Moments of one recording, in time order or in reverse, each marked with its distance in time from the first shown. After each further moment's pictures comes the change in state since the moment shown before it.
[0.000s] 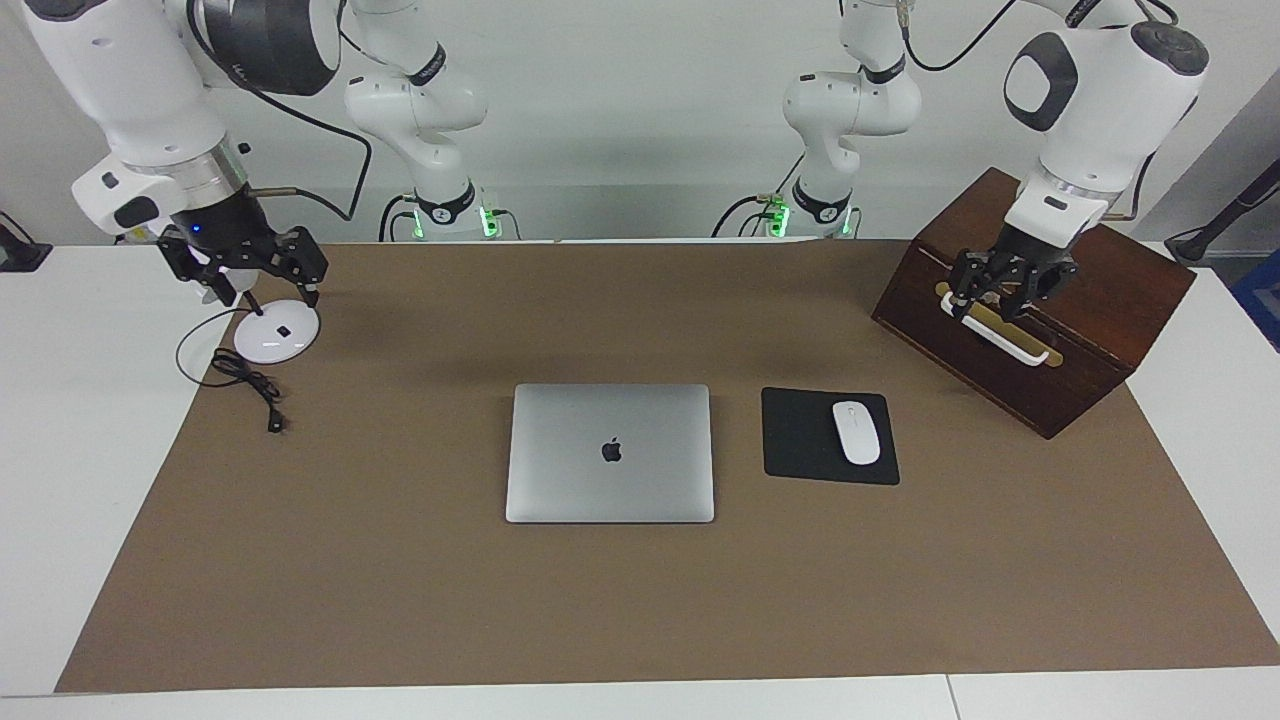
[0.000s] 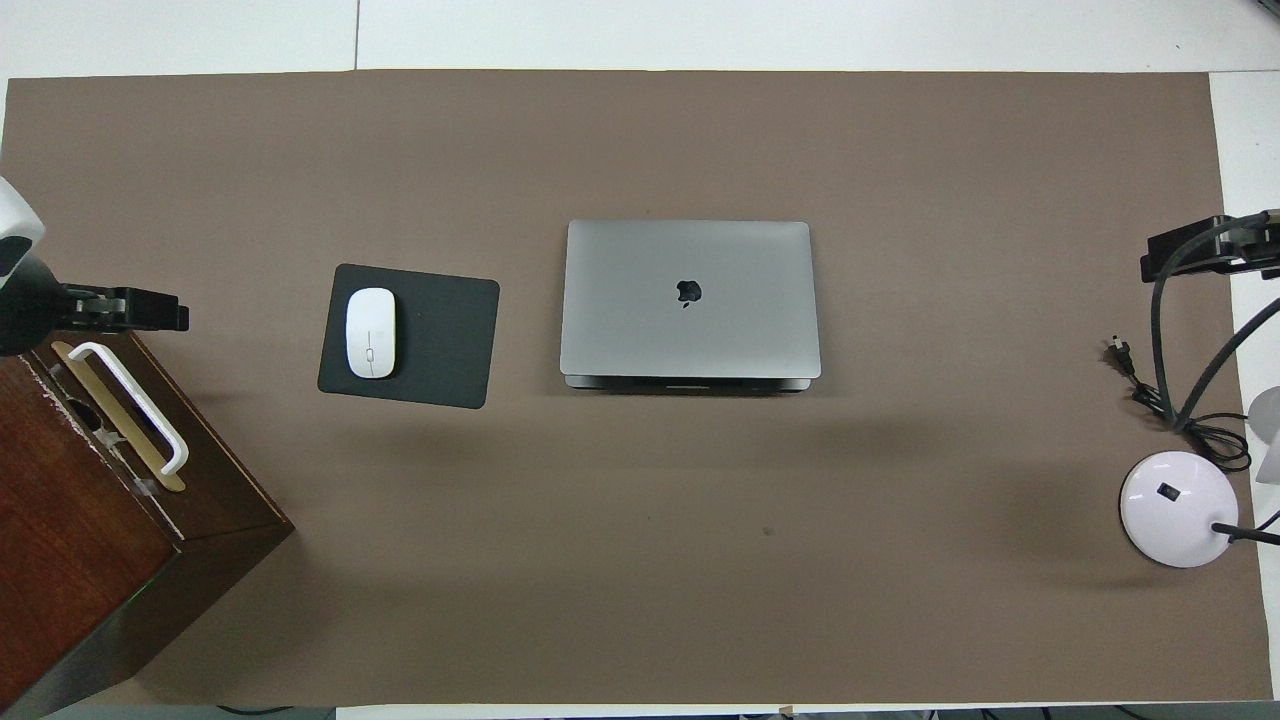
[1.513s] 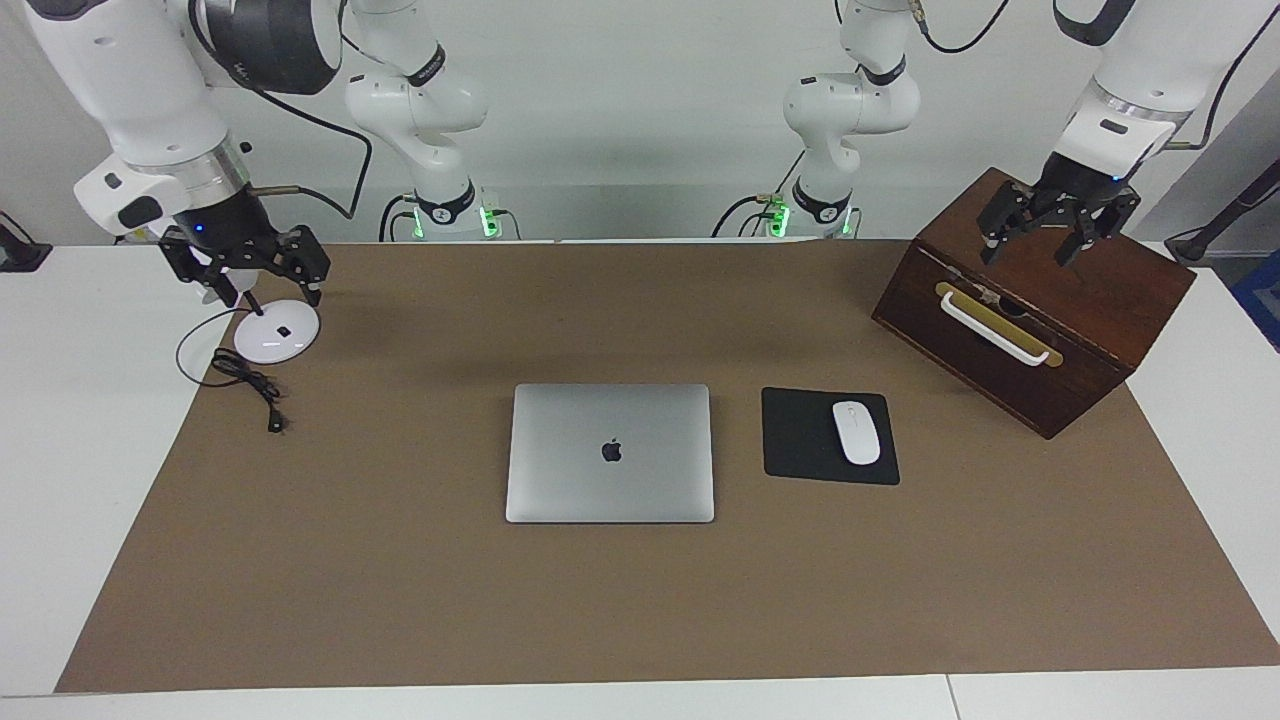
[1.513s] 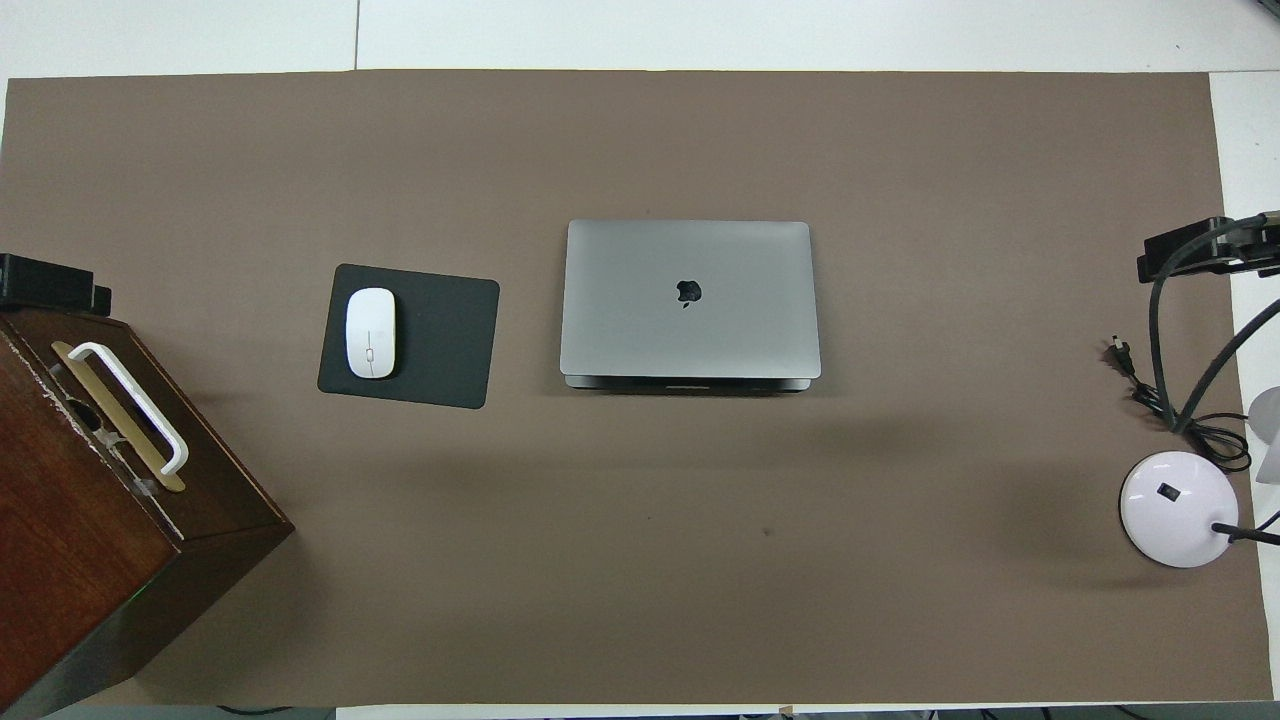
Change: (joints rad) left arm 0.105 0.052 -0.102 0.284 0.024 -0.271 -0.010; right arm -0.067 0.000 0.073 0.002 0.000 0.000 -0.018
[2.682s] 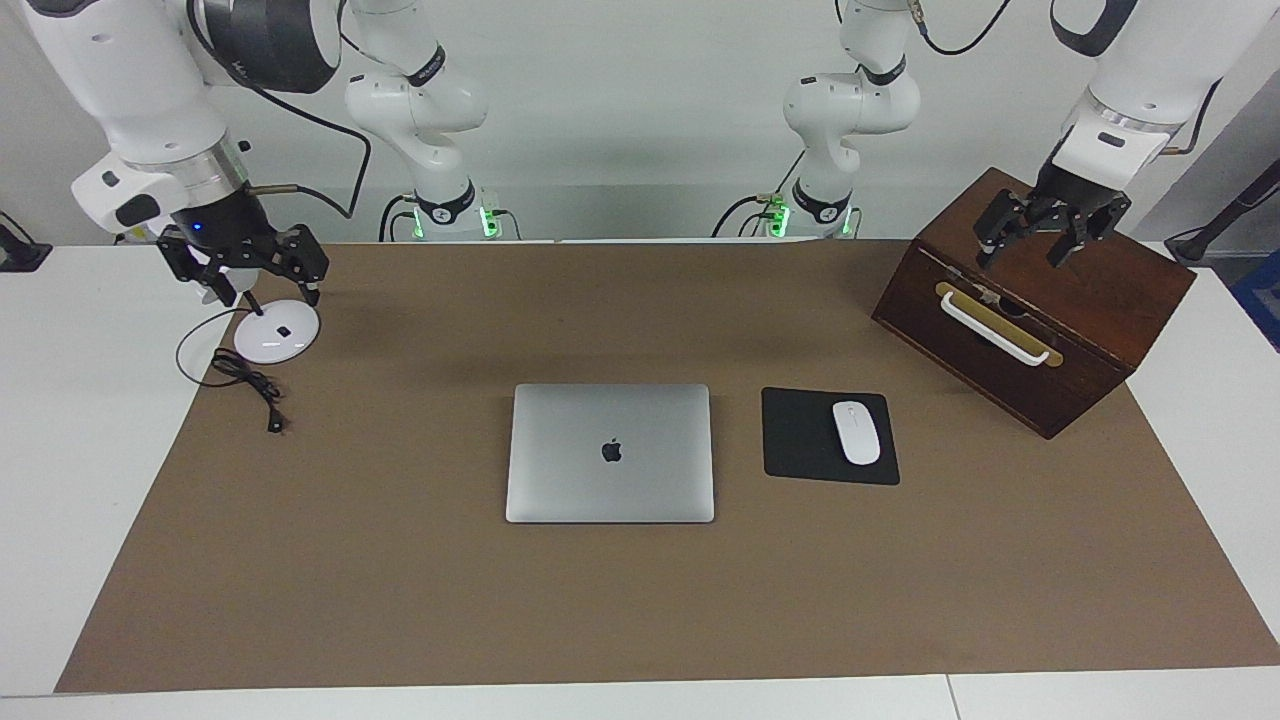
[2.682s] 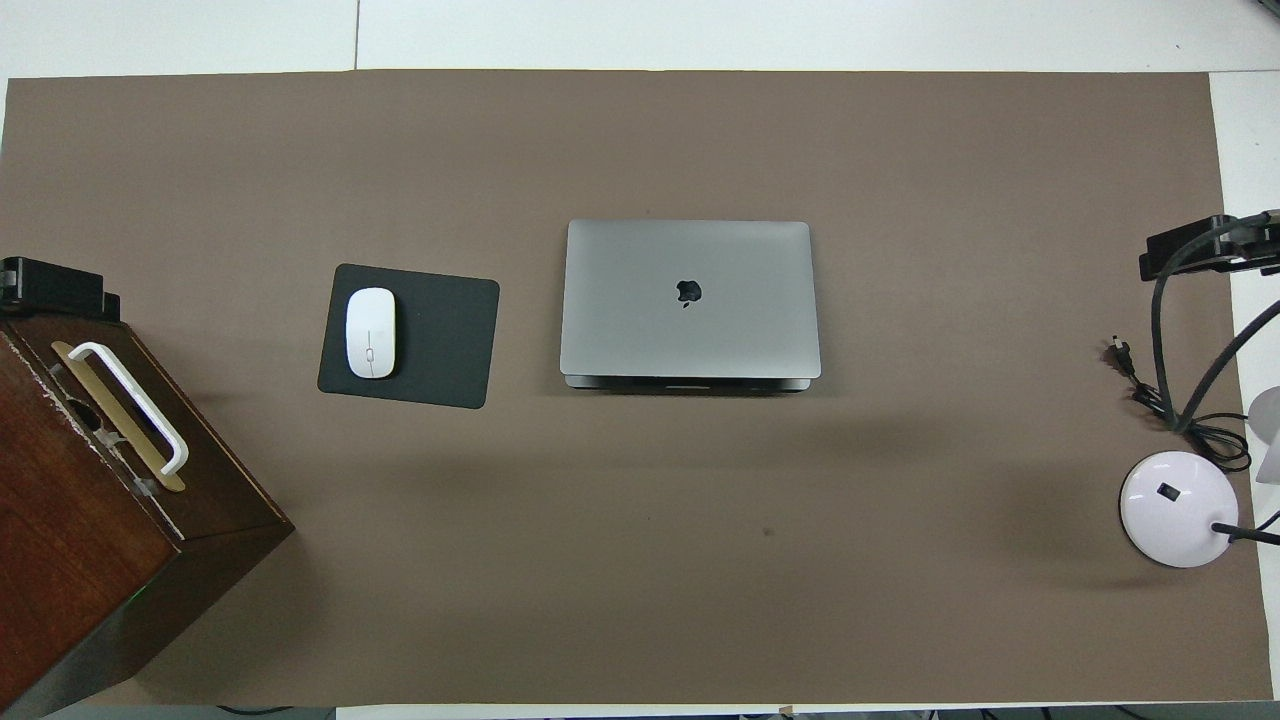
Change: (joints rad) left arm -0.004 -0.004 0.008 -0.026 0.000 -0.002 -0.062; right arm 0.000 0.000 0.000 0.003 0.000 0.001 0.000
